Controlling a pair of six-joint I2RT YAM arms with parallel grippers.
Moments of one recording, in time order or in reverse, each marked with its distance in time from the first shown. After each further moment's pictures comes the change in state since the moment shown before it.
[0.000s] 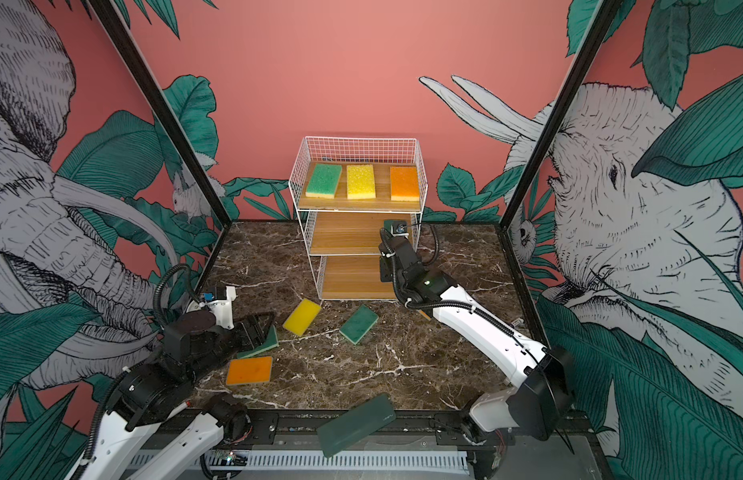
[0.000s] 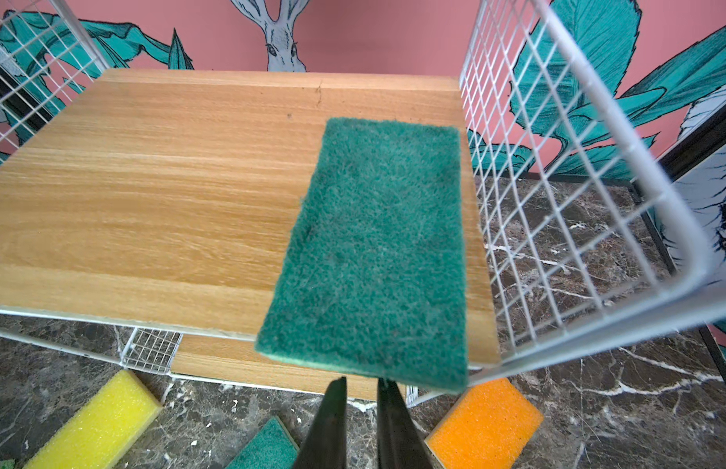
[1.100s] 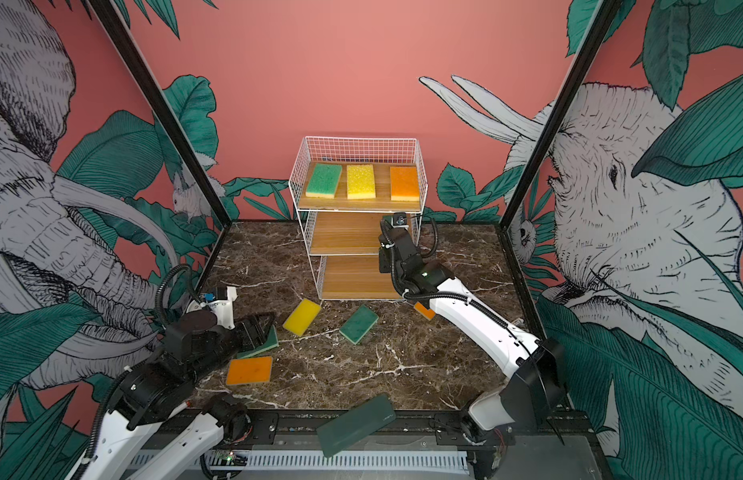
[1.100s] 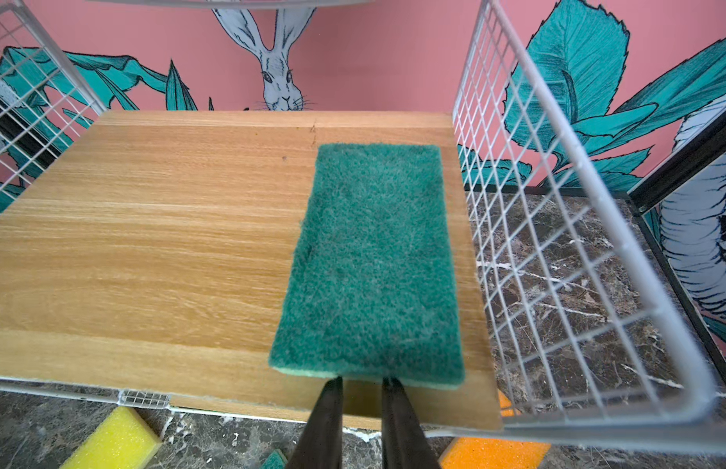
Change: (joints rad) left arm 0.000 0.007 -0.007 0.005 0.001 -0.008; right arm -0.031 0.050 0.053 0.027 -0.007 -0.005
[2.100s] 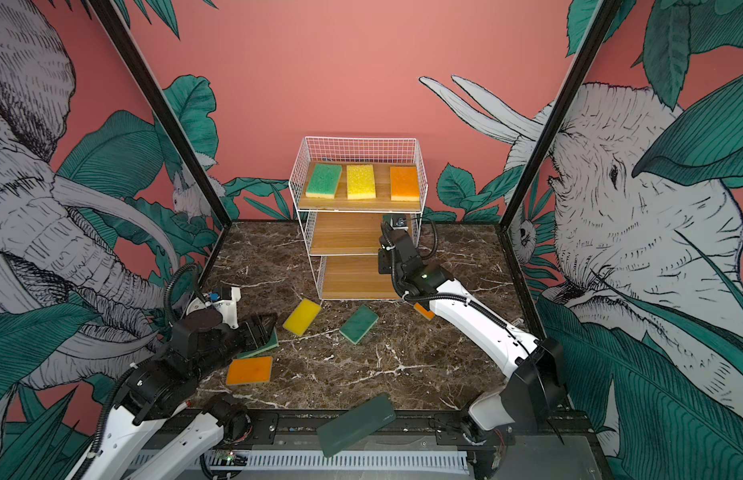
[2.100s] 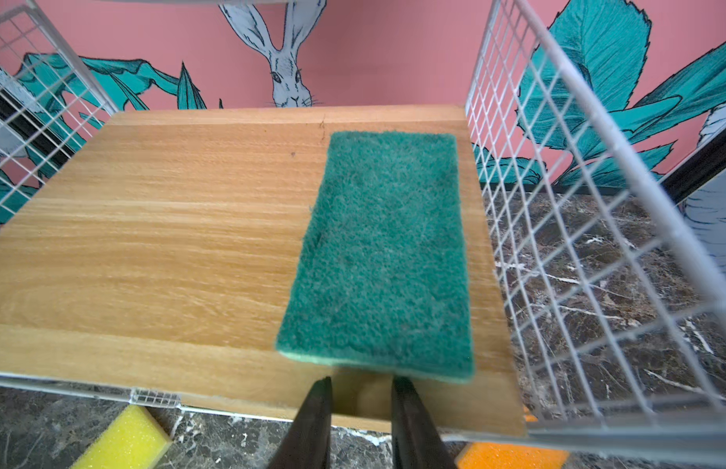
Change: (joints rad) left arm 0.000 0.014 -0.019 0.006 0.008 -0.008; right arm -0.001 -0.028 -0.058 0.053 -0.023 0.010
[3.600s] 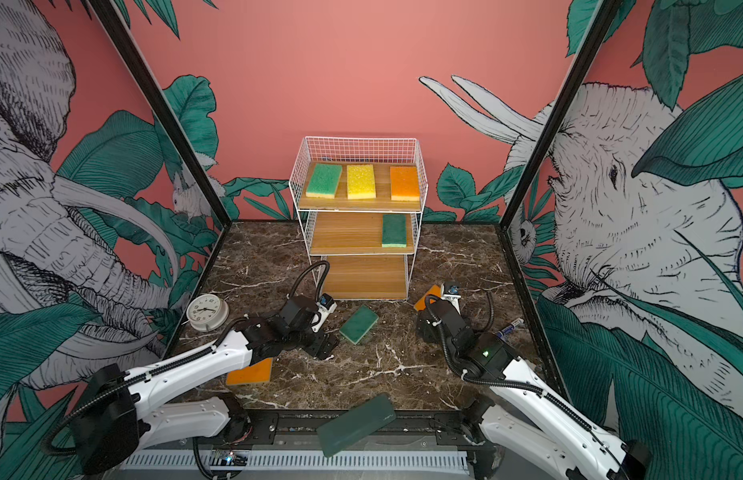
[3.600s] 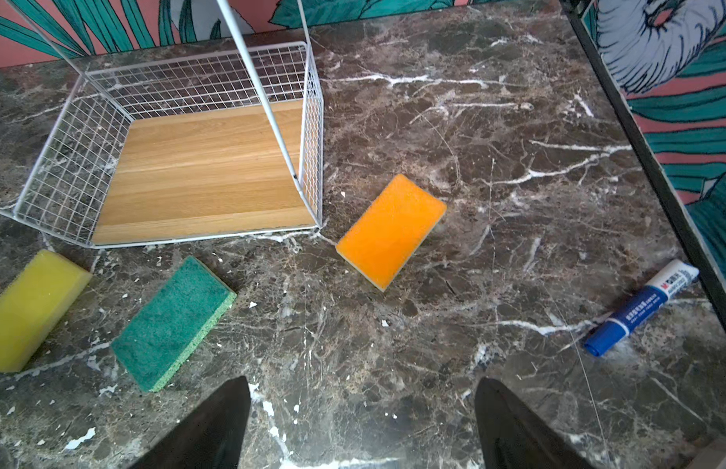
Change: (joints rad) left arm -0.290 0.684 -0.097 0.413 0.072 0.497; right arm 0.063 -0.656 -0.517 -0.431 0.050 0.312
